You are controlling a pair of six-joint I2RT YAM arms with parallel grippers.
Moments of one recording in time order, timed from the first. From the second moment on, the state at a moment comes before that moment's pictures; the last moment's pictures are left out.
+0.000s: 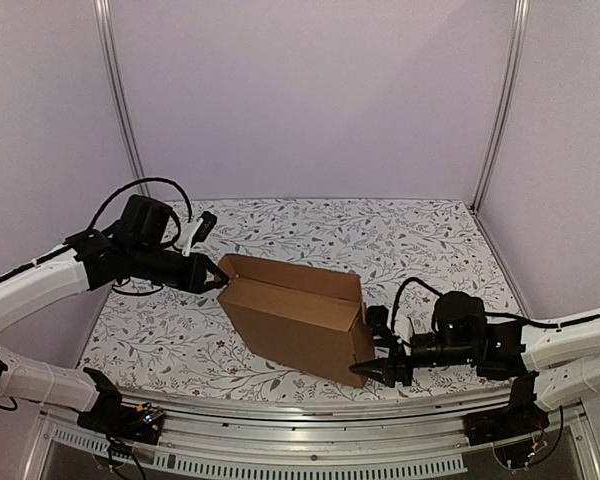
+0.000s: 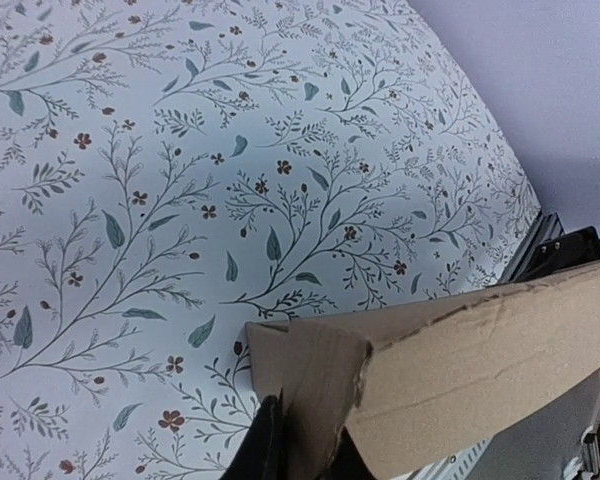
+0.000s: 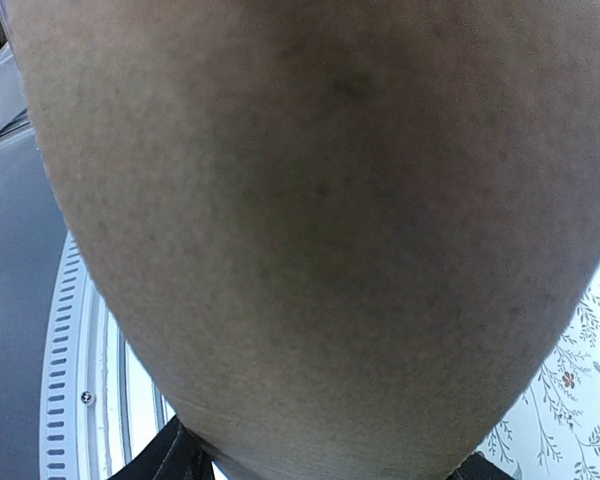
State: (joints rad) left arm -0.59 1.14 0.90 -0.52 0.33 -0.32; right arm 1.09 1.11 0.38 0.32 -0.20 -0.02
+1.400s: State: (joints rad) left arm -0.67 1.15 0.97 -0.57 0.16 -0.38; right arm 1.10 1.26 0.35 0.56 -0.16 0.02
